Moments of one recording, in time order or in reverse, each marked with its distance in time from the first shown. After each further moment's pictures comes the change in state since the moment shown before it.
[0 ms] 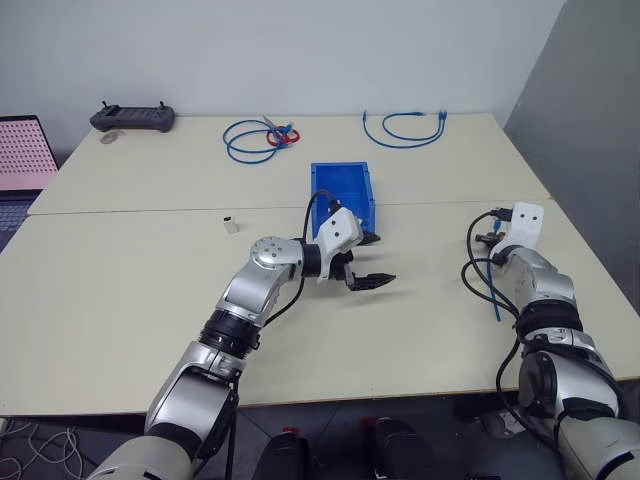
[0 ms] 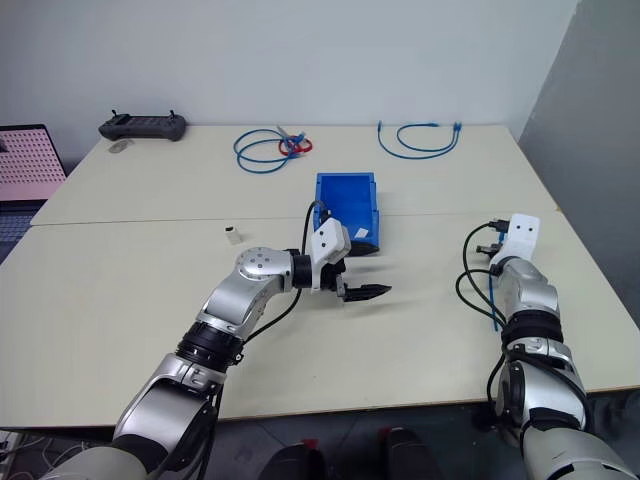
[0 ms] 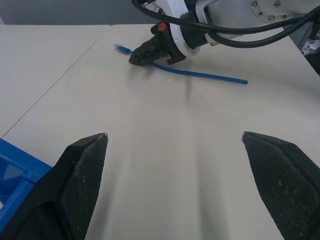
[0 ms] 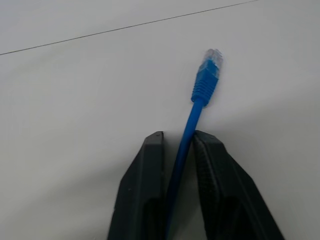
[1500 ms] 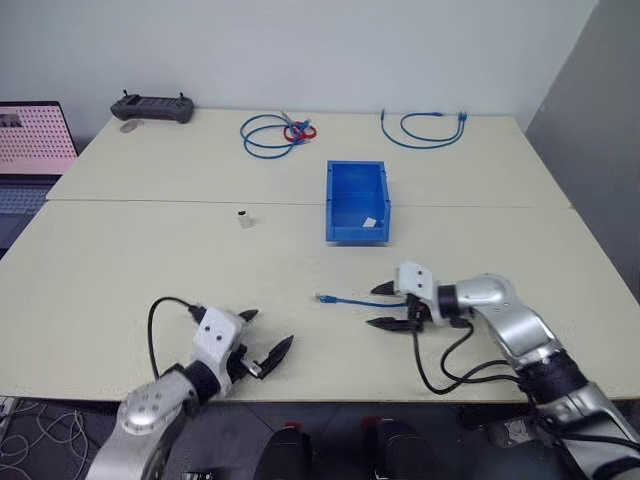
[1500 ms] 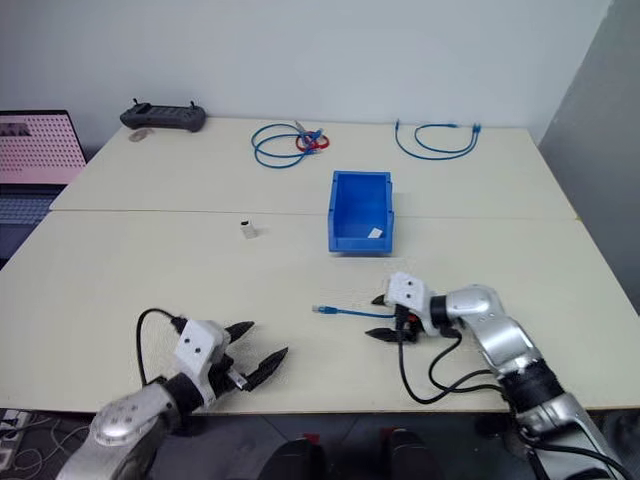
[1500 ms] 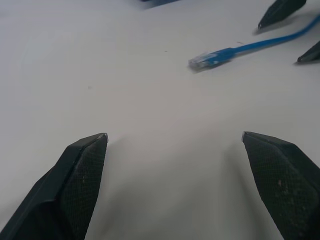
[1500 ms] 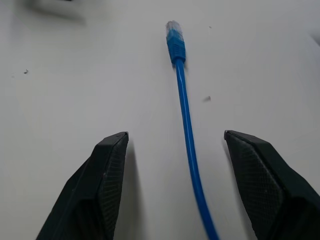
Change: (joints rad) left arm 0.920 0.250 0.348 -0.762 -0.109 0.185 0.341; right arm 0.391 -0.199 0.625 -0.868 0.023 -0.045 1.014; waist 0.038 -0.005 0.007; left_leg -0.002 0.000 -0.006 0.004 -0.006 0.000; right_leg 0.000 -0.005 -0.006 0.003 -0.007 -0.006
